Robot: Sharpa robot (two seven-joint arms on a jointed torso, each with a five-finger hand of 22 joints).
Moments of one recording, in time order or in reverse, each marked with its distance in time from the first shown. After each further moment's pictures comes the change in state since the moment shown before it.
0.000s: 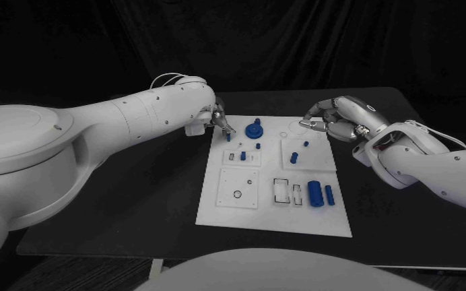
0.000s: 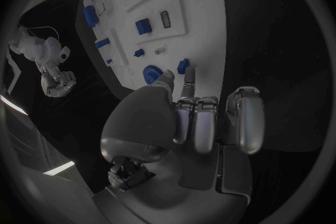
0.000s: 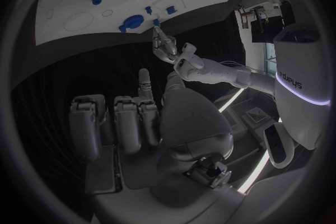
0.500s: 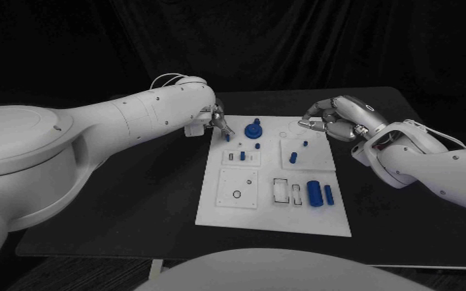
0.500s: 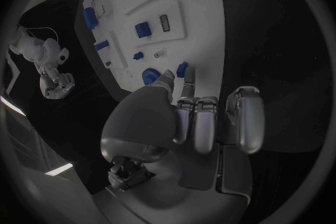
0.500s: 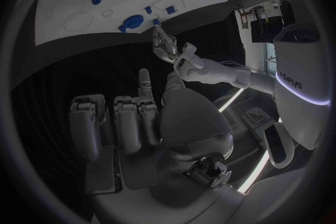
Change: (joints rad) left arm 0.000 0.003 0.000 0.001 0.000 0.019 -0.019; left_hand 0.000 0.000 0.000 0.000 0.003 0.000 0.000 0.000 0.002 0.000 0.000 0.000 0.000 0.000 0.000 0.000 0.000 0.000 0.000 0.000 -0.007 0.000; right arm 0.000 0.001 0.000 0.000 0.000 0.000 0.000; right_hand 0.000 0.000 0.000 0.000 0.000 0.000 0.000 0.000 0.000 0.000 0.000 0.000 0.000 0.000 0.000 0.000 0.000 0.000 0.000 0.000 0.000 0.001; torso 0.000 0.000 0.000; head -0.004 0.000
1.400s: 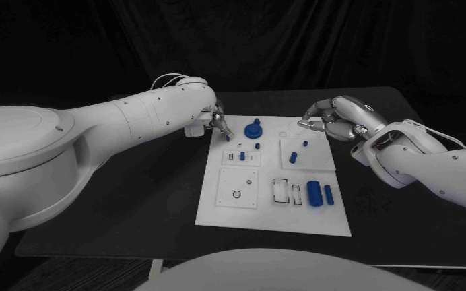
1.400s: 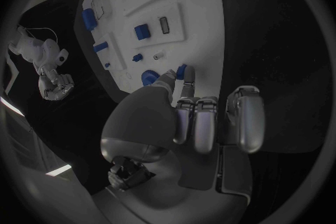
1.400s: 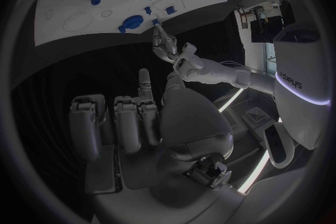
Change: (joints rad) left arm -0.002 0.007 0.000 -0.006 0.000 0.011 -0.009; left_hand 0.015 0.015 0.020 -0.042 0.092 0.004 -0.004 0.017 0.042 0.000 0.000 0.000 0.000 0.004 -0.004 0.000 0.000 0.000 0.000 0.000 -0.010 0.000; right arm 0.000 0.000 0.000 0.000 0.000 0.003 0.000; right_hand 0.000 0.000 0.000 0.000 0.000 0.000 0.000 0.000 0.000 0.000 0.000 0.000 0.000 0.000 0.000 0.000 0.000 0.000 0.000 0.000 0.000 0.000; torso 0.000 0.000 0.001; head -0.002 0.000
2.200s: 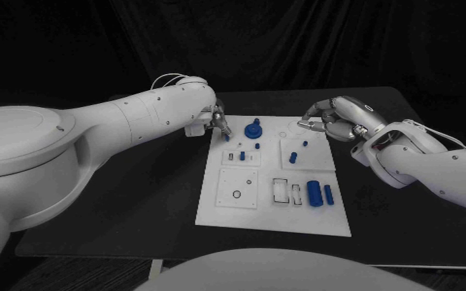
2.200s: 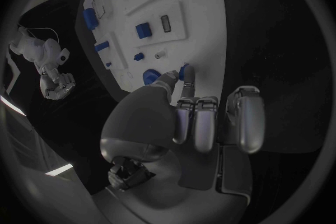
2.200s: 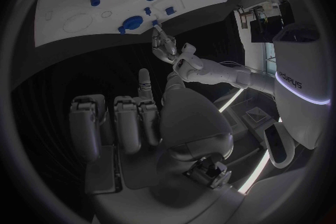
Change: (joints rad) left arm 0.000 0.003 0.000 -0.008 0.000 -0.001 0.019; left_hand 0.005 -0.004 0.058 -0.049 0.171 -0.024 -0.020 0.070 0.151 0.000 -0.014 0.000 0.000 -0.004 -0.011 0.000 0.000 0.000 0.000 -0.007 0.000 0.000; right arm 0.000 0.000 0.000 0.000 0.000 0.006 -0.001; right_hand 0.000 0.000 0.000 0.000 0.000 0.000 0.000 0.000 0.000 0.000 0.000 0.000 0.000 0.000 0.000 0.000 0.000 0.000 0.000 0.000 0.000 0.000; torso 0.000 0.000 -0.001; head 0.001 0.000
